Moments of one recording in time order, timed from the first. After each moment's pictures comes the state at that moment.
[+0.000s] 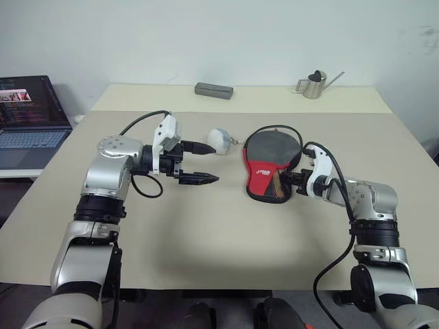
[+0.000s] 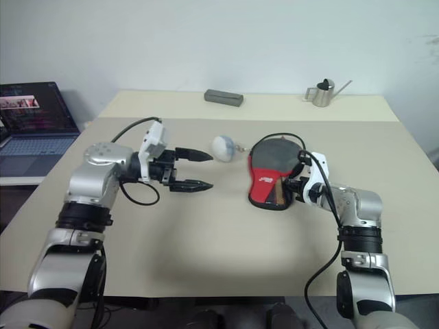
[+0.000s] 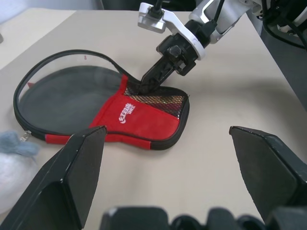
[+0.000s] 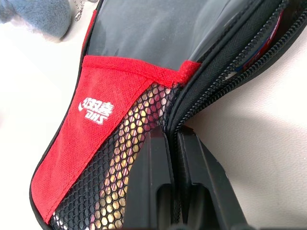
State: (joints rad) left arm -0.85 0.60 -0.04 0.43 -0.27 0.25 -1.50; right arm -0.70 -0.31 -0.22 0.18 0.49 1.16 0.27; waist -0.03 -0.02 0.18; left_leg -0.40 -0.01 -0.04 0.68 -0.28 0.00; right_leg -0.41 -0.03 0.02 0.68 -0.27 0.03
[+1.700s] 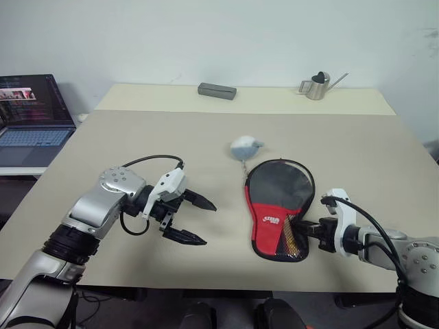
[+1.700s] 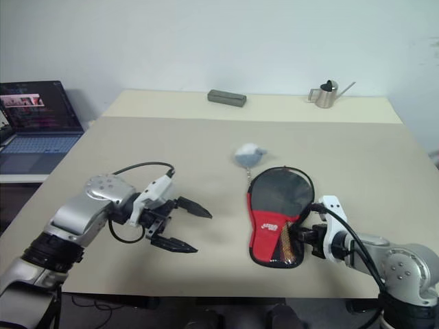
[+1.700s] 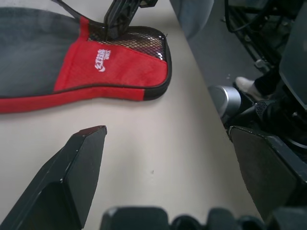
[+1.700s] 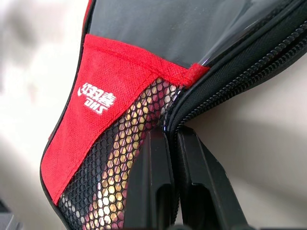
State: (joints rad) left arm -0.60 0.88 -0.35 0.08 -0.53 0.26 -1.55; right arm -0.19 -0.44 -0.36 -0.54 1.01 1.58 0.10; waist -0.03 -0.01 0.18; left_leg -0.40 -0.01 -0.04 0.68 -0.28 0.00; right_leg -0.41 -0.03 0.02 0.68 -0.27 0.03
